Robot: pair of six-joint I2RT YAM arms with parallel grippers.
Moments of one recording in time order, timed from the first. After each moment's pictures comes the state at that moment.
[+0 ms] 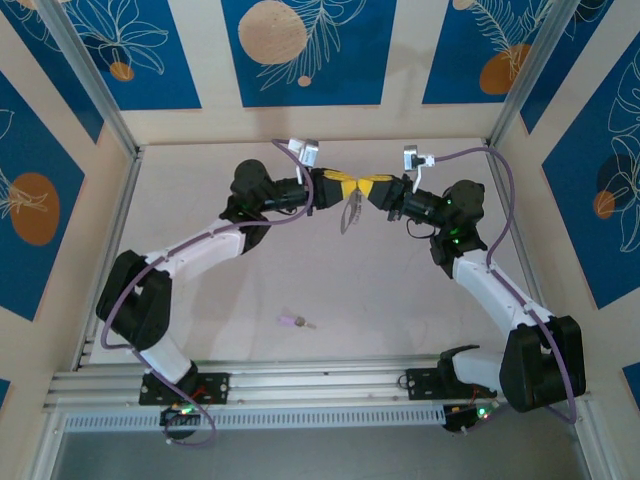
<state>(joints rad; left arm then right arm) -0.62 1.65 1.18 0.74 0.88 -0.71 0.23 1.21 0.80 0.69 -0.94 0.79</state>
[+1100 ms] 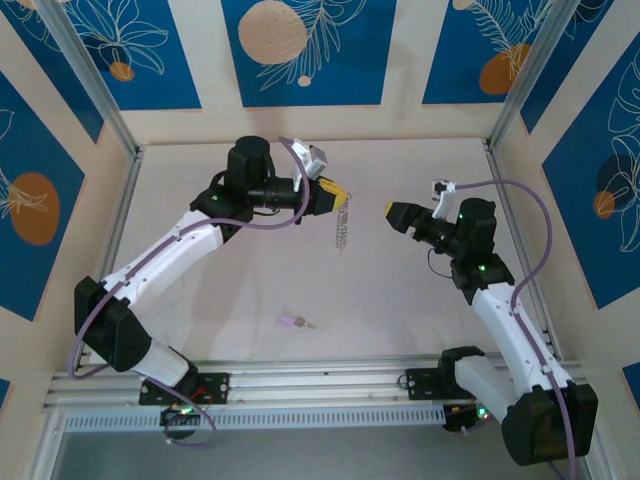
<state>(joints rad) -0.62 1.50 1.42 -0.19 0.87 0.00 0.12 0.92 0.70 -0.06 -0.59 0.62</state>
